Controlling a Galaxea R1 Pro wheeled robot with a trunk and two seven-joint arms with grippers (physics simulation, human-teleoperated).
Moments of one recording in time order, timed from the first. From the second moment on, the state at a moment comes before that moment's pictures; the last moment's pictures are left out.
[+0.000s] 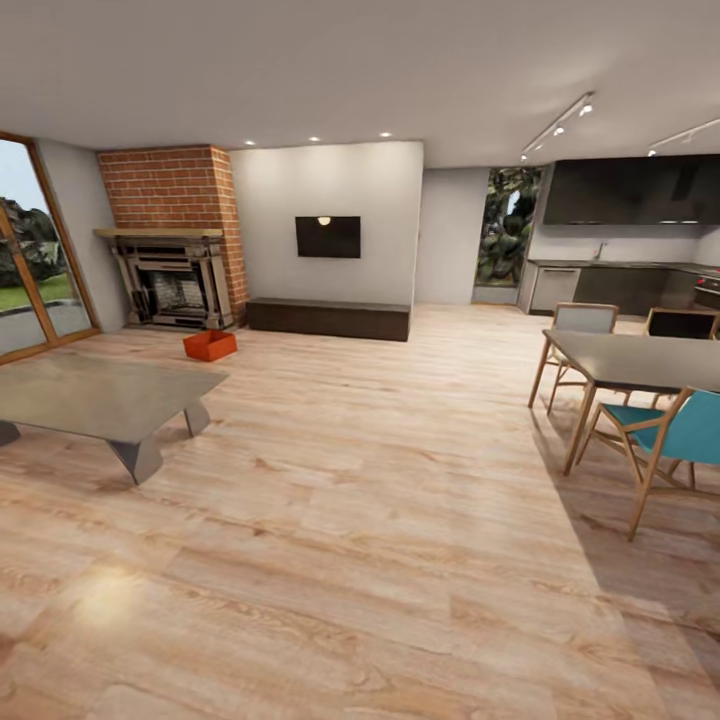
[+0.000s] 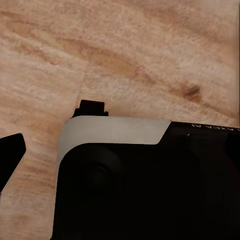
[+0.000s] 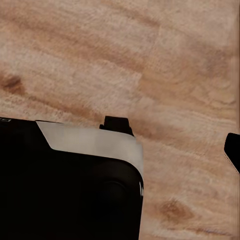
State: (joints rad) left arm -0.19 0.02 0.00 -0.02 0.15 -0.04 -0.08; right arm -0.20 0.05 0.57 0.03 -0.43 -0.12 -0.12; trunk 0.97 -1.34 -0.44
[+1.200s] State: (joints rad) left arm -0.19 0.02 0.01 -0.02 0.15 -0.04 -0.08; right arm -0.20 0.05 0.57 0.03 -0.43 -0.12 -0.12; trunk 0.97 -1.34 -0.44
